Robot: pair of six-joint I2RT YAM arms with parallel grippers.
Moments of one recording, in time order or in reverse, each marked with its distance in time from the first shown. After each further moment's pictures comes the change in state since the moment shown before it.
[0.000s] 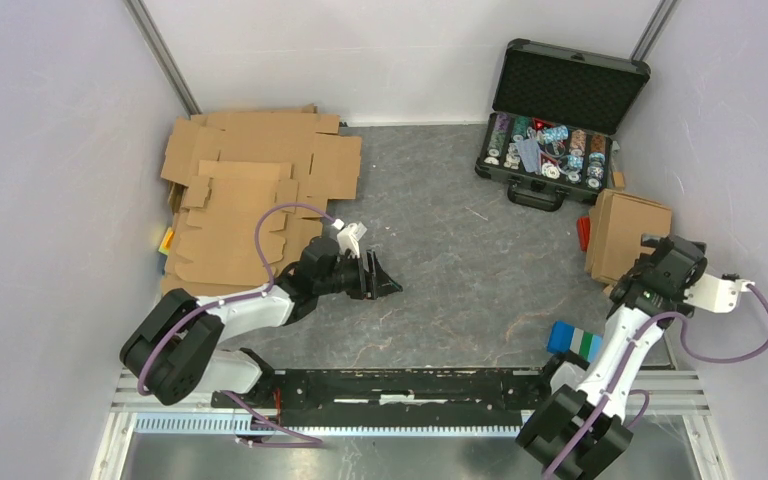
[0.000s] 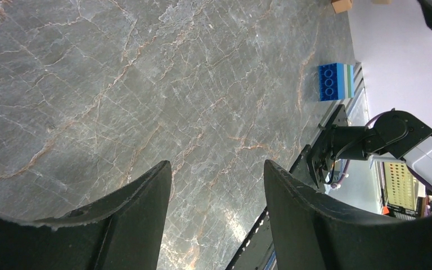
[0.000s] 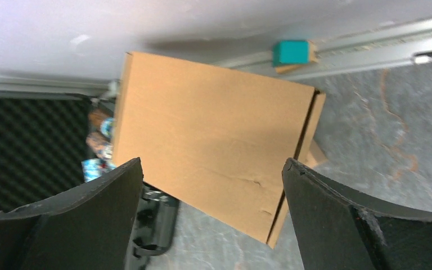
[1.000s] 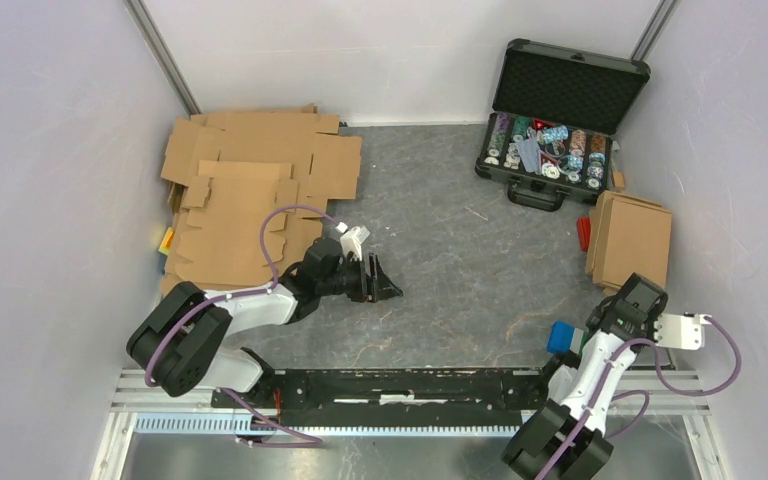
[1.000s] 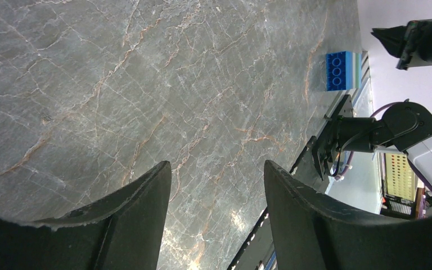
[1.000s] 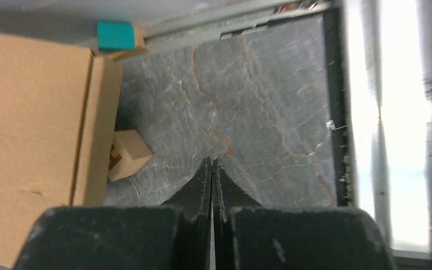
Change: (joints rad) left arm 0.000 0.050 0.000 0.005 0.031 0.010; right arm 0.000 -0.137 -0.260 -0.199 0.232 -0.161
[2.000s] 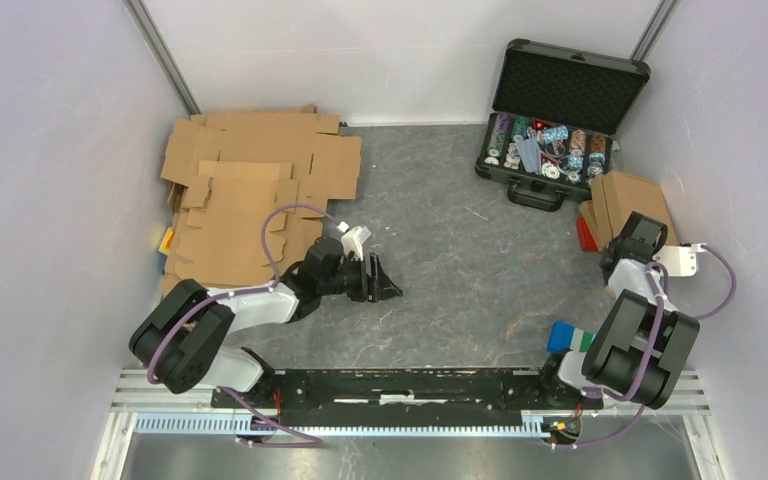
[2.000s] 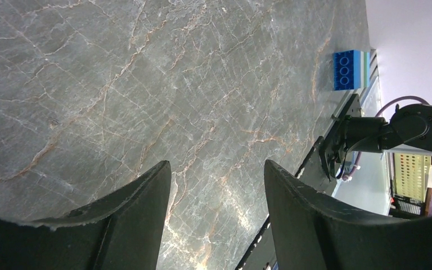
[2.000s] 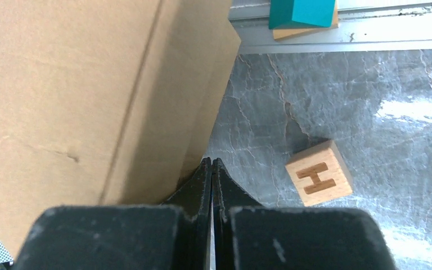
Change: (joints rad) left arm 0.000 0.013 0.006 -0.001 -0.008 0.021; right arm 0.192 0.656 0.261 0.447 -0.137 0.115
